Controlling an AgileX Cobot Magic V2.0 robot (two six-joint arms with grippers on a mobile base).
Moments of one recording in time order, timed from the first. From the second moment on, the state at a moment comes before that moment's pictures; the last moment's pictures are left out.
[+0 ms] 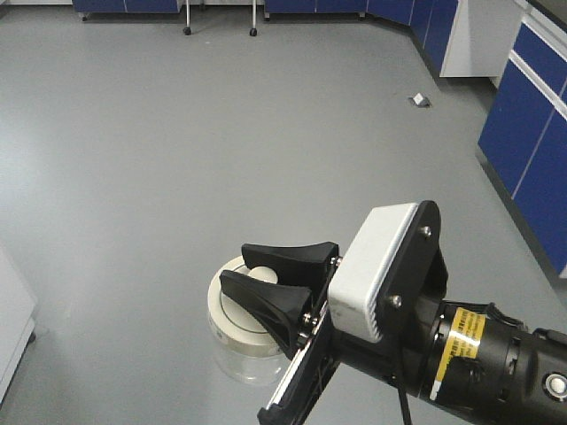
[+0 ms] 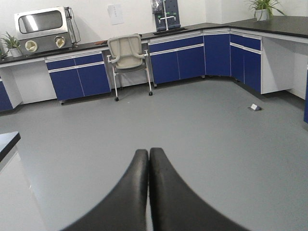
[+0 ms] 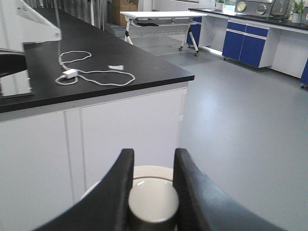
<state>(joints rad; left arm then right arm) -0.02 0.00 -0.30 -0.04 0.44 0.12 0.89 1.14 -0.60 -0.37 -0.38 0.25</state>
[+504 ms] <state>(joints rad) -0.02 0.00 -0.30 -0.04 0.44 0.12 0.89 1.14 -0.60 -0.37 -0.38 0.25</state>
